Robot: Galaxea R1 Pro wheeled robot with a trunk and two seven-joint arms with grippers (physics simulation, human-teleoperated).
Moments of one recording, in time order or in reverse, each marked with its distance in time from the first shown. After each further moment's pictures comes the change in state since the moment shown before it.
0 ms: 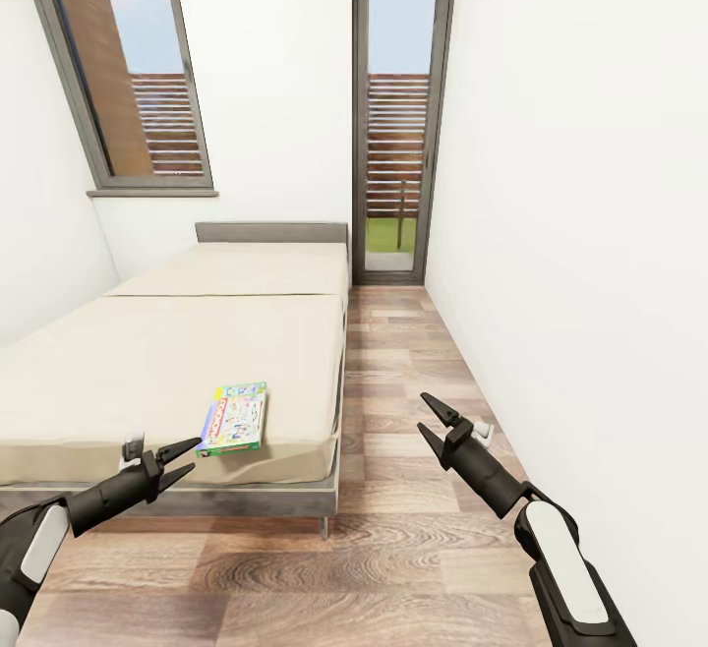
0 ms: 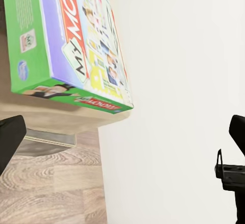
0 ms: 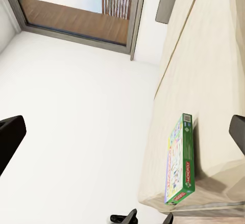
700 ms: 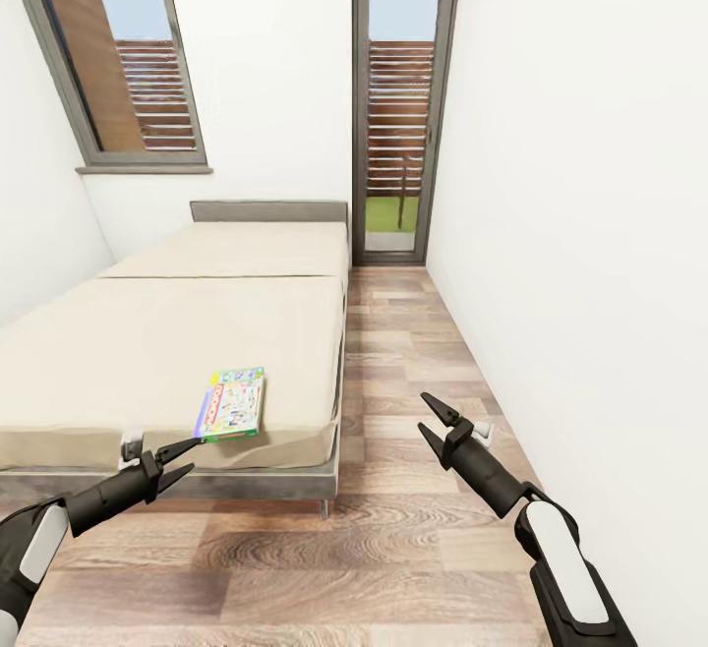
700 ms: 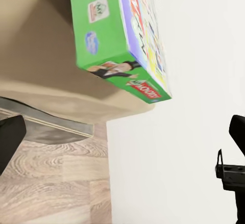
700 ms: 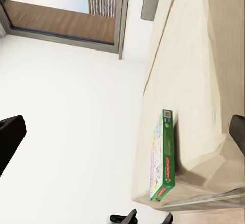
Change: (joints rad) left arm 0.001 0.002 0.001 0.000 0.000 0.001 0.000; right arm 0.000 -0.001 0.000 0.000 0.001 -0.001 0.001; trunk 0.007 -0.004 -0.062
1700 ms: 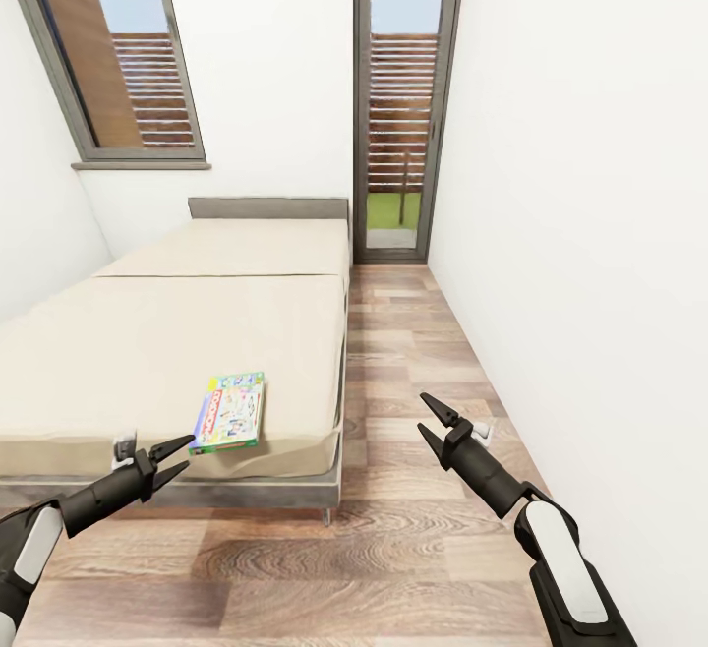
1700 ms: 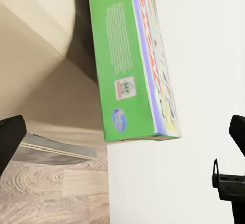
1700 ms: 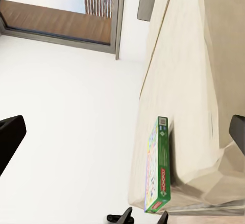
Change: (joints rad) left arm 0.000 -0.003 0.043 0.000 0.000 -0.002 0.000; right arm 0.000 0.001 0.000 0.000 0.008 0.000 0.000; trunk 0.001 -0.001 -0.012
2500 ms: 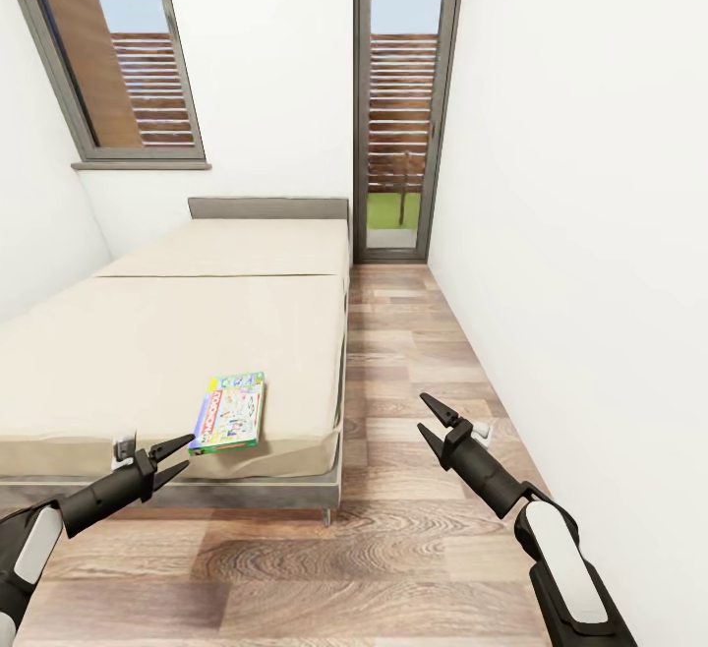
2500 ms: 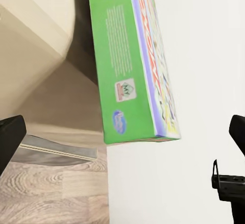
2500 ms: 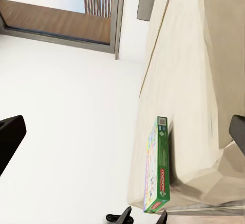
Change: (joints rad) left arm 0.000 -0.001 0.004 0.000 0.000 0.000 0.000; right arm 0.000 0.000 0.001 0.000 0.002 0.000 0.000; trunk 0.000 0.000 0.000
